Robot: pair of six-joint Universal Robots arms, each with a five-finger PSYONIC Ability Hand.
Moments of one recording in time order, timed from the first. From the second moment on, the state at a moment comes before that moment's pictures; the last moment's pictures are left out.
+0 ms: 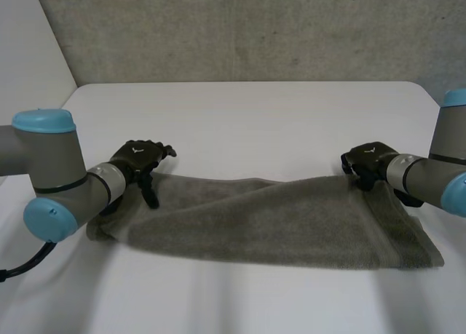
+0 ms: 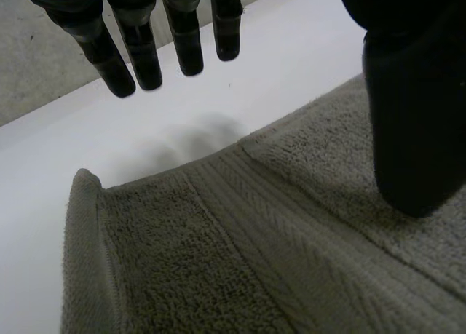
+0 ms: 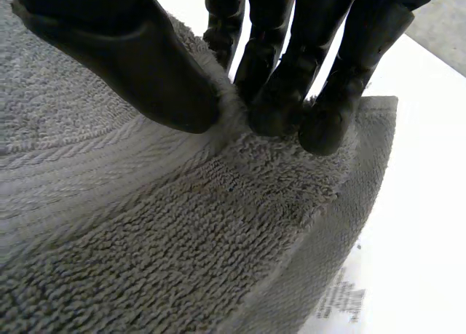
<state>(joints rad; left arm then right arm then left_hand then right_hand) 4.45 -2.31 -1.26 3.13 -1.30 3.45 1.70 -0.72 1.01 0.31 1.24 2.58 0.33 0.34 0.34 0.33 0.34 1.33 1.31 1.33 1.33 1.17</state>
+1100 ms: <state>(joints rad) 4.48 -2.38 -1.13 3.10 -1.45 3.57 1.67 -0.98 1.39 0.11 1.19 2.56 0.50 0.49 0.50 0.49 0.50 1.33 1.31 1.33 1.34 1.17</state>
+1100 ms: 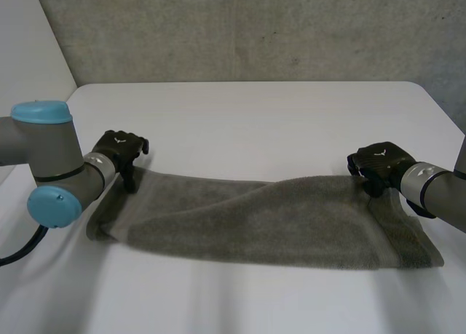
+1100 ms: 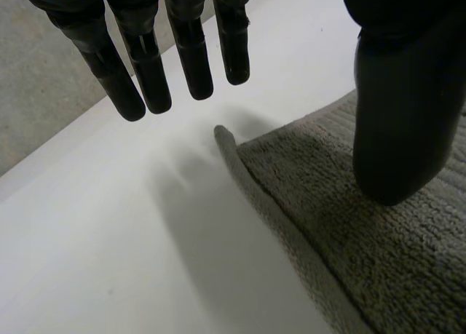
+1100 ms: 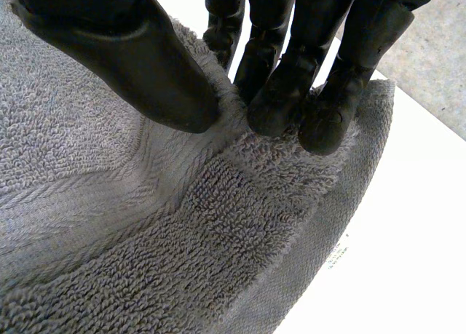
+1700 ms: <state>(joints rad) 4.49 -2.39 -1.09 3.02 -1.48 3.59 1.66 -0.98 1.38 0.11 1.20 2.56 1.42 1.48 1.53 1.51 1.46 1.33 1.31 1.33 1.34 1.17</state>
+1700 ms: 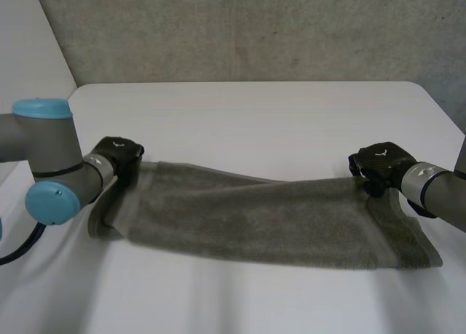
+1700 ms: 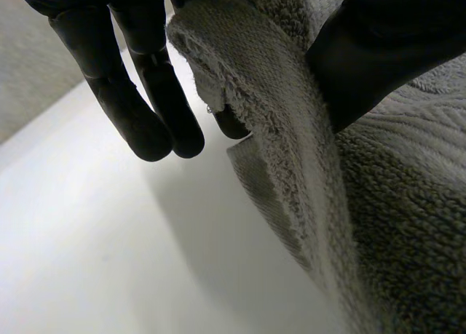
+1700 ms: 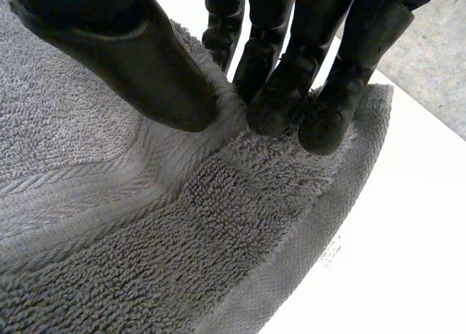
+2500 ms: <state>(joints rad) 4.56 -1.49 -1.16 2.99 -1.41 3.14 1.64 -1.42 0.52 0.83 1.19 2.60 1.42 1.51 1.53 1.51 1.48 1.33 1.31 1.33 1.34 1.17</state>
